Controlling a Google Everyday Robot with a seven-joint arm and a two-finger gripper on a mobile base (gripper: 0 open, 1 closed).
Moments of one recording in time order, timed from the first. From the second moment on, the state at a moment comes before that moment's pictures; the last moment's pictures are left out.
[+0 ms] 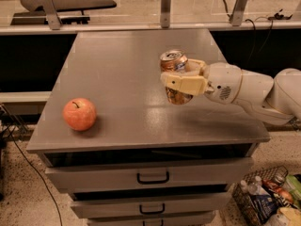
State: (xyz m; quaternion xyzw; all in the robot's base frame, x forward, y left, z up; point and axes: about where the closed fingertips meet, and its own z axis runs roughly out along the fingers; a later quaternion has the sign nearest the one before) arm 0.543 -0.065 0.950 -0.37 0.56 0.47 0.58
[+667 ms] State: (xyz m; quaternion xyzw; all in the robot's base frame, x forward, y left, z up) arm 0.514 -0.087 0.928 -0.37 0.54 0.48 0.58
